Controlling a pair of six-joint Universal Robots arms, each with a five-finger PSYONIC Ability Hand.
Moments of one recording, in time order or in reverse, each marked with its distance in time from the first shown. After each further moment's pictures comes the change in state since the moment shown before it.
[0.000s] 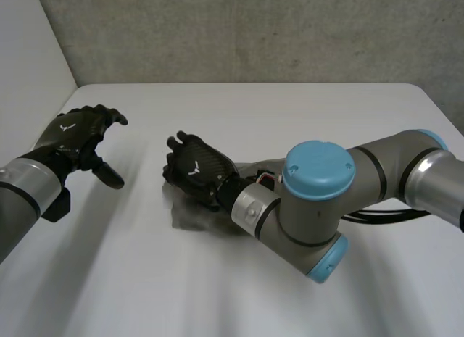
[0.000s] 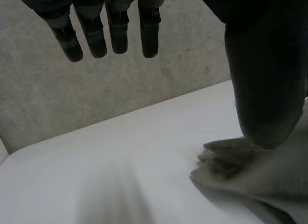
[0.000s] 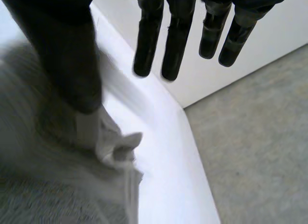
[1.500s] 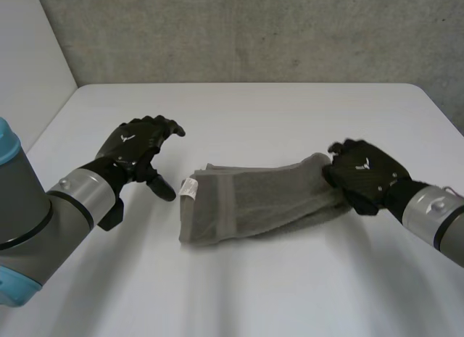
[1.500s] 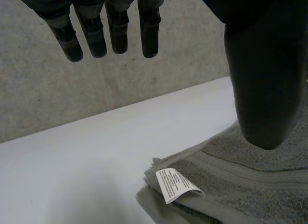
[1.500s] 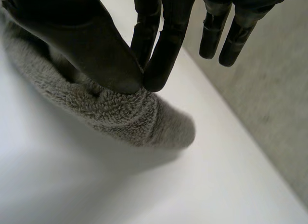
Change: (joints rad) left arm -0.211 -0.112 0.062 0.041 -0.013 -0.070; right arm -0.625 -0.546 0.600 0.232 -0.182 0.049; left_hand 0.000 0.000 0.000 0.000 0.000; right_hand 0.590 0.635 0.000 0.000 0.651
